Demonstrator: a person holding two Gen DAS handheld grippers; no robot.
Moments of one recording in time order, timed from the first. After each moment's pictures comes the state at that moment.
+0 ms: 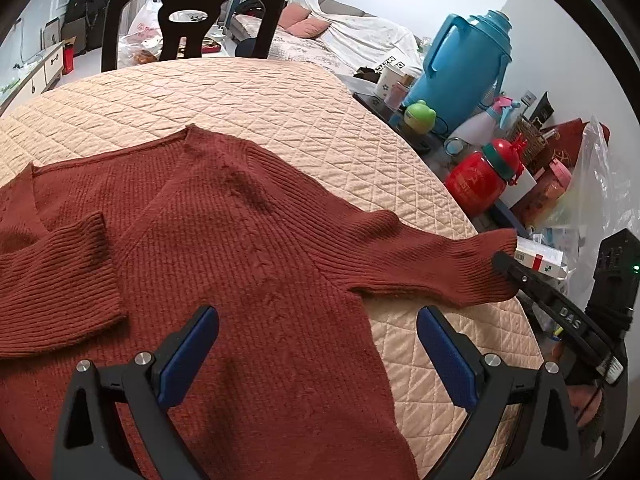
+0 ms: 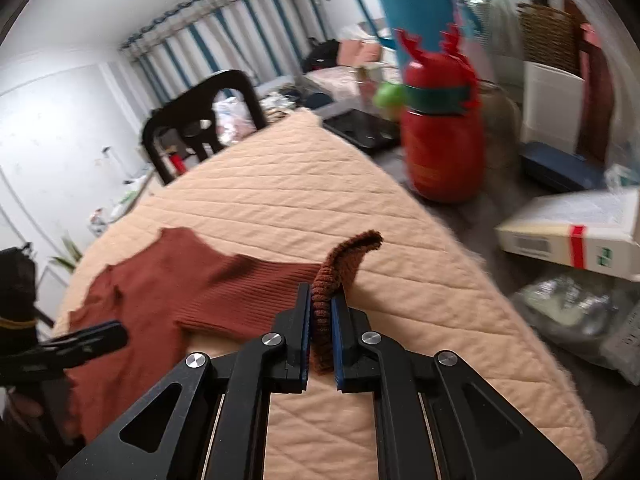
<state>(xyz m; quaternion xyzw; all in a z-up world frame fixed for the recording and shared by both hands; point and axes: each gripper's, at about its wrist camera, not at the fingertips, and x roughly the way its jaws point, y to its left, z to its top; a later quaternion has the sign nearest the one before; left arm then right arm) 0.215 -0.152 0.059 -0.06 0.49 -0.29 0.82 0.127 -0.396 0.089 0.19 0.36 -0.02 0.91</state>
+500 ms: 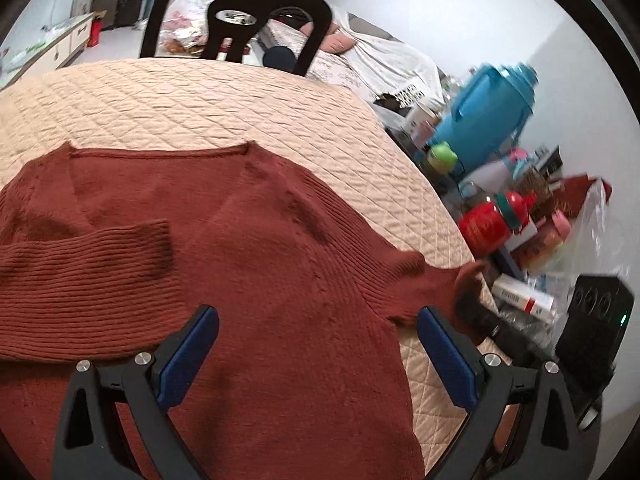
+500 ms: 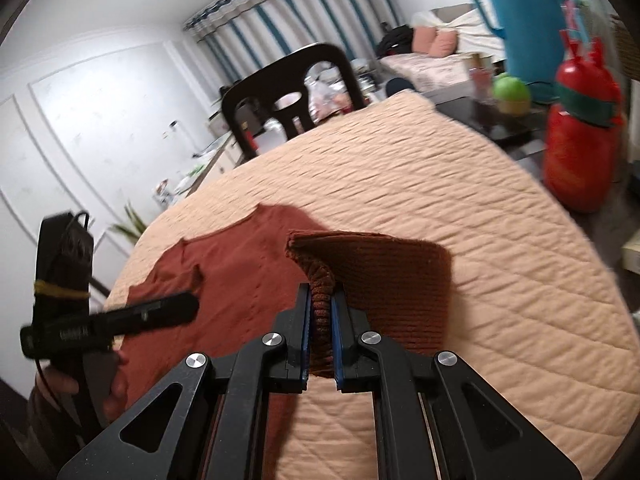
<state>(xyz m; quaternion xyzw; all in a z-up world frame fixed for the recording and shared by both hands) 0.238 -0.099 0.062 -0.13 0.49 -0.26 0.82 0.165 -0.322 0.080 0.18 0.38 0.11 0.90</state>
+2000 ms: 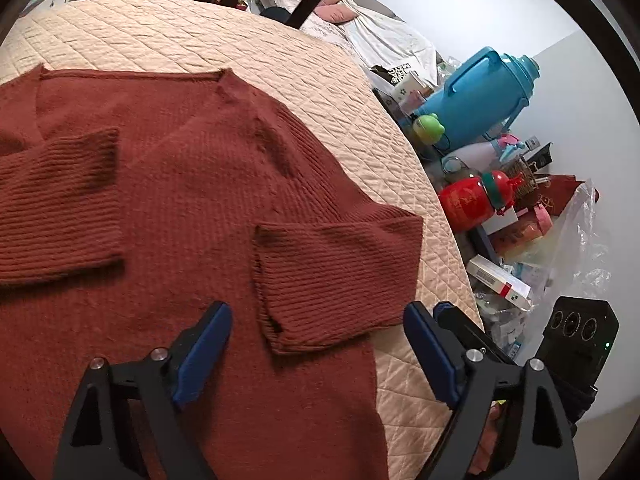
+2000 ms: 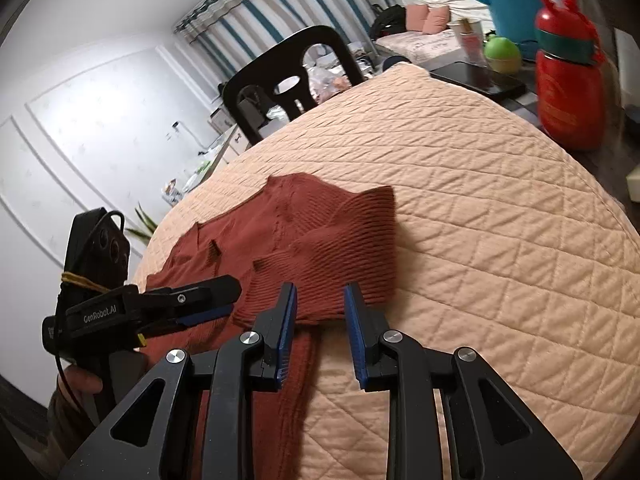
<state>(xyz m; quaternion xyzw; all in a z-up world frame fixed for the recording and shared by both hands) 0.220 -0.126 0.037 -0.18 0.54 -0.30 0.77 0.128 -0.331 0.071 0.24 0.39 0.10 0.88</state>
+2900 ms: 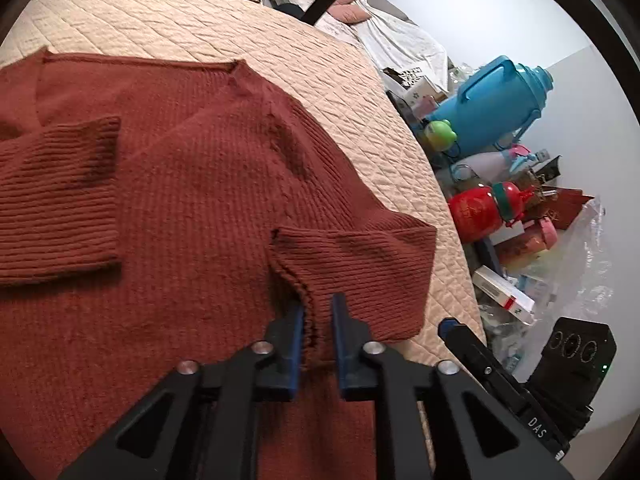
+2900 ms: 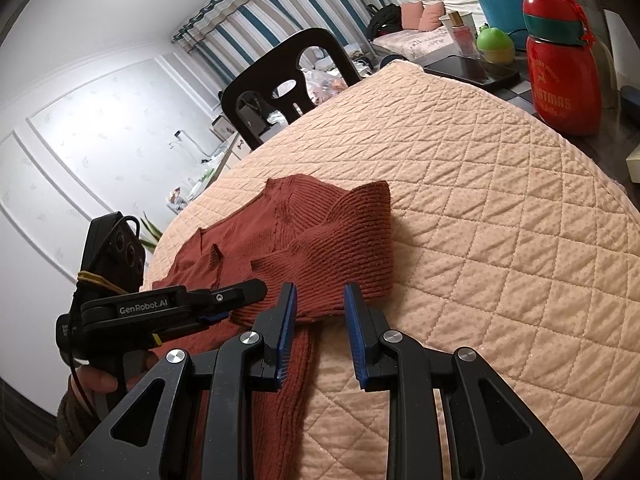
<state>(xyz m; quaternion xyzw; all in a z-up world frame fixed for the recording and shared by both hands) 0.229 -0.125 0.028 -0.19 0.55 -0.27 0.76 0.128 -0.332 0.066 0.26 0.39 0.11 0.88</state>
